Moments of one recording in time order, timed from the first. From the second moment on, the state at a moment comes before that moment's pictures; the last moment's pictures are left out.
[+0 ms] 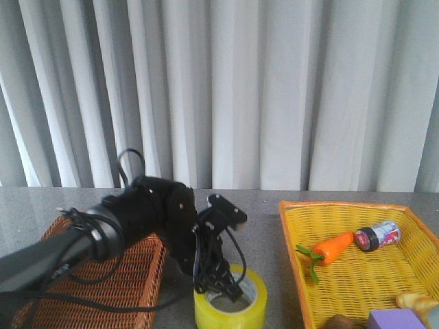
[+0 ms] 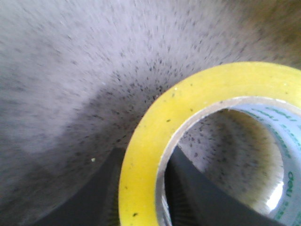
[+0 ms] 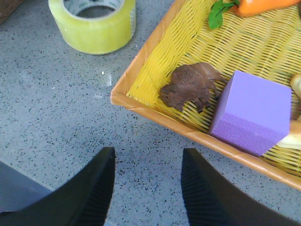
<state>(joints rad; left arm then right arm) -0.52 2.15 -1.97 -0.13 1.03 0.33 0.51 0.80 -0.74 -0.16 0.79 0.17</state>
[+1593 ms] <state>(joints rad) -0.14 1.94 -1.58 0.06 0.83 0.12 0.51 0.80 -0.74 -0.16 0.79 0.17</state>
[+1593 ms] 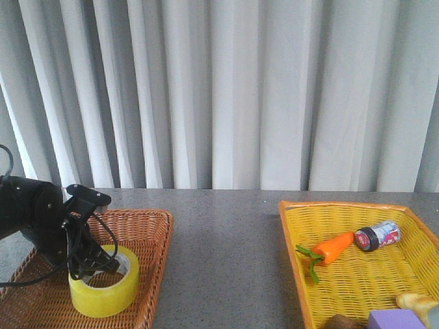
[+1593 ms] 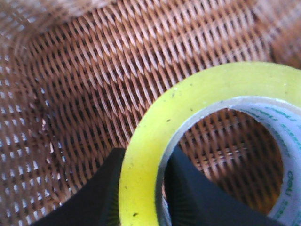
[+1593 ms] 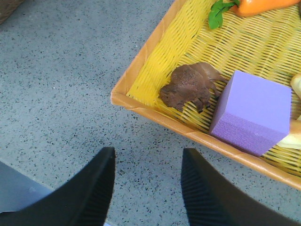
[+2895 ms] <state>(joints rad) -0.14 1.10 -1.22 -0.04 0.96 0.10 0.51 0.80 -0.74 -0.16 0.79 0.17</state>
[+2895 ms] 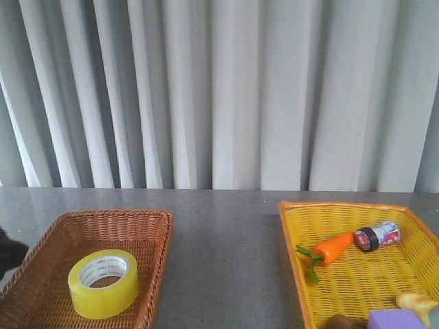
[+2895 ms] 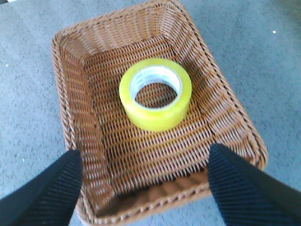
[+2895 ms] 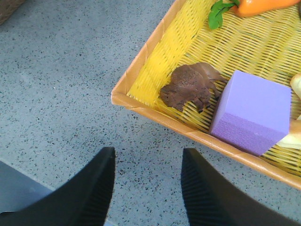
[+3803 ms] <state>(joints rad) -0.14 0.61 -0.60 -0.05 0.73 0.10 0.51 0.80 -0.74 -0.16 0.79 0.17</state>
